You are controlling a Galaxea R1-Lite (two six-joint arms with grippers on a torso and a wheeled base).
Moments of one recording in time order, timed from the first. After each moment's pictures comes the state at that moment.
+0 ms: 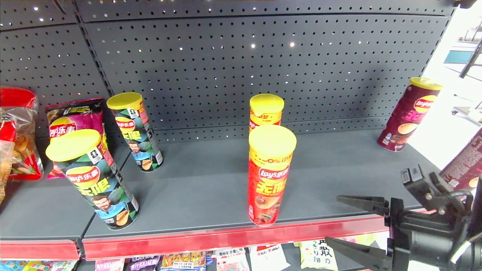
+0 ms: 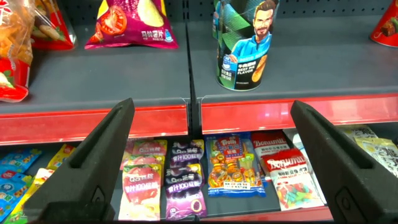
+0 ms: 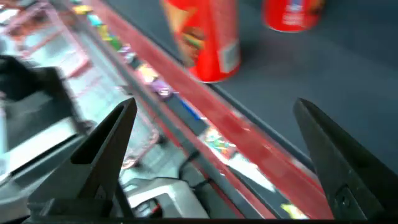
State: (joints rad) left arm 0.00 0.00 0.00 0.00 0.00 0.00; right arm 0.47 1.35 -0.24 -0.79 0.46 -0.04
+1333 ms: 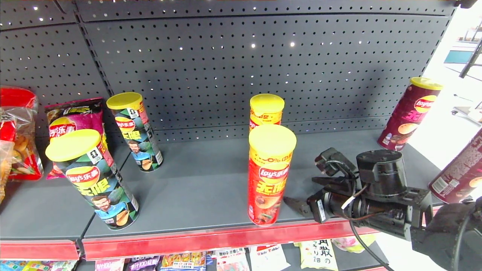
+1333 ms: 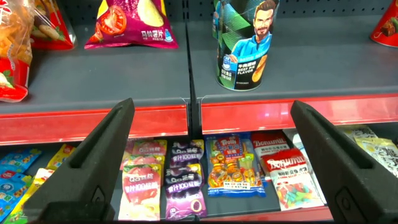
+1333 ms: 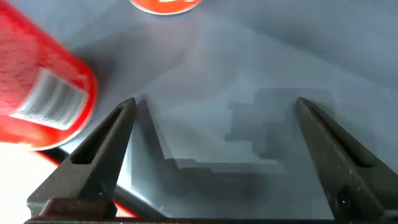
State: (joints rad) left arm 0.00 0.00 0.00 0.00 0.00 0.00; right arm 0.56 1.78 -0.53 -0.74 0.01 -0.05
